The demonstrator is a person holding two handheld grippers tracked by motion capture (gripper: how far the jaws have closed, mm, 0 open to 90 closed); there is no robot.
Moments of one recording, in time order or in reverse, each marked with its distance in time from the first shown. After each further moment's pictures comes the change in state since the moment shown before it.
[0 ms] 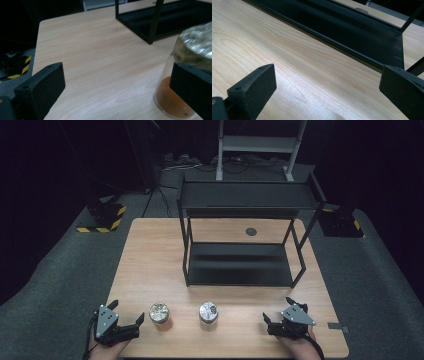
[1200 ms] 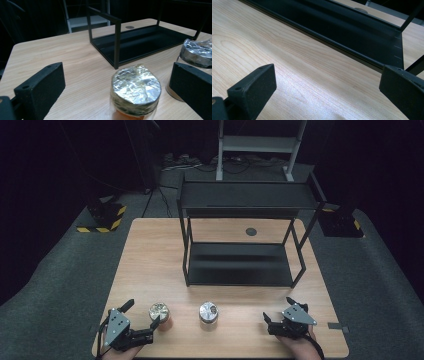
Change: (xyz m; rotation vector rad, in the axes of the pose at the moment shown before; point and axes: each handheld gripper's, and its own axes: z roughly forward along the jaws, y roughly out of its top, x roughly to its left) left arm -0.031 0.008 -0.002 -0.106 -0.112 0.001; right arm -0.001 -0.001 0.000 -0.005 0.000 0.011
